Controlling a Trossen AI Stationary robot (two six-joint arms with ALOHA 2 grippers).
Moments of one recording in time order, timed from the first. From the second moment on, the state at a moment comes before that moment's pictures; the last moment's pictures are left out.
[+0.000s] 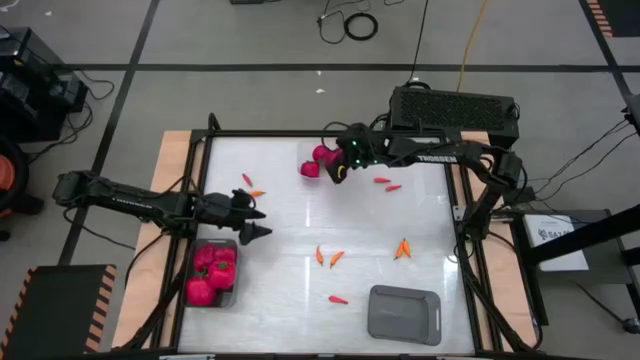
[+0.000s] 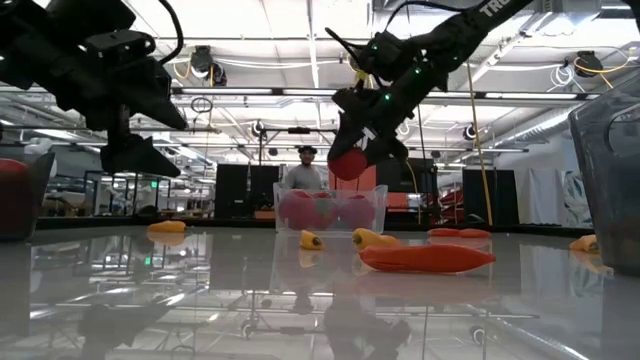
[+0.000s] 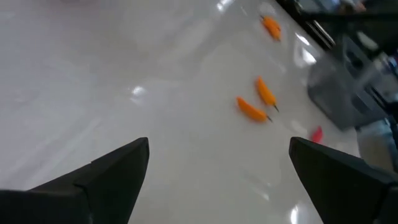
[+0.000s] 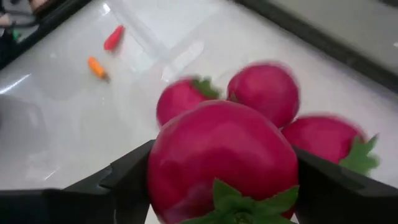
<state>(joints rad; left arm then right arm) -0.06 0.80 0.26 0.00 -0.04 -0.73 -0.43 1.74 1.18 -0.19 -0.03 0.36</state>
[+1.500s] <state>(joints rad) -0.06 0.80 0.26 -0.04 -0.14 -0.83 -0.50 1.82 1.62 -1.04 -0.17 0.24</state>
